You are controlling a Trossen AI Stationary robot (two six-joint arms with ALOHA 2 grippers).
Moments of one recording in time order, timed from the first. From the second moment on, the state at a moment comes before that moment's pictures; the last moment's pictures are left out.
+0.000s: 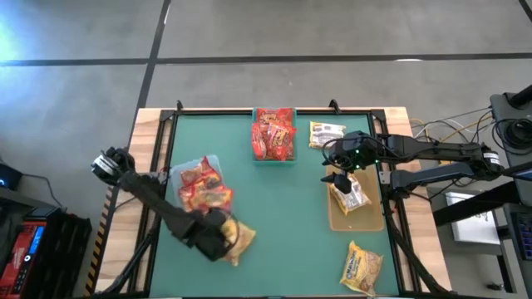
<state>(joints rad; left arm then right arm) -0.68 1.64 1.00 -0.75 -0.20 -1.54 -0.16 0.97 0.82 -0.62 -0.18 0.16</state>
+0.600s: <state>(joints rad) -0.62 1.63 1.06 -0.78 -0.30 -1.27 -0.16 0.97 0.82 -0.62 -0.18 0.16</state>
